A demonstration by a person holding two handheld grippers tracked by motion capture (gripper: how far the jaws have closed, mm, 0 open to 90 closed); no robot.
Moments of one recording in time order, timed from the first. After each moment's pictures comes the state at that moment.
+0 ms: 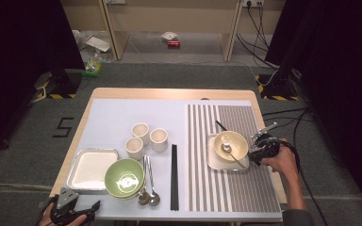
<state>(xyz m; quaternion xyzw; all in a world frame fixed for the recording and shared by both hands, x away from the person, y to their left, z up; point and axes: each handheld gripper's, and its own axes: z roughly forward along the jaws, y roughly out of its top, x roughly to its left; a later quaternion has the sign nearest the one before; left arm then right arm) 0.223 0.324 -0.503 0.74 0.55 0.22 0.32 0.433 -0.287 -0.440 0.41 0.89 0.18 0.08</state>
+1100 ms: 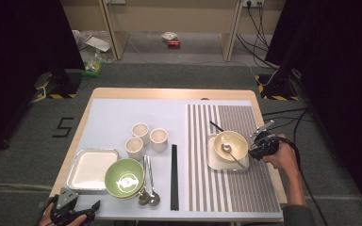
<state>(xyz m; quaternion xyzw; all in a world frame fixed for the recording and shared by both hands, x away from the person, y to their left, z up) 0.223 0.324 -0.503 0.74 0.55 0.22 0.32 0.443 -0.288 -0.437 0.36 0.91 0.15 0.09</state>
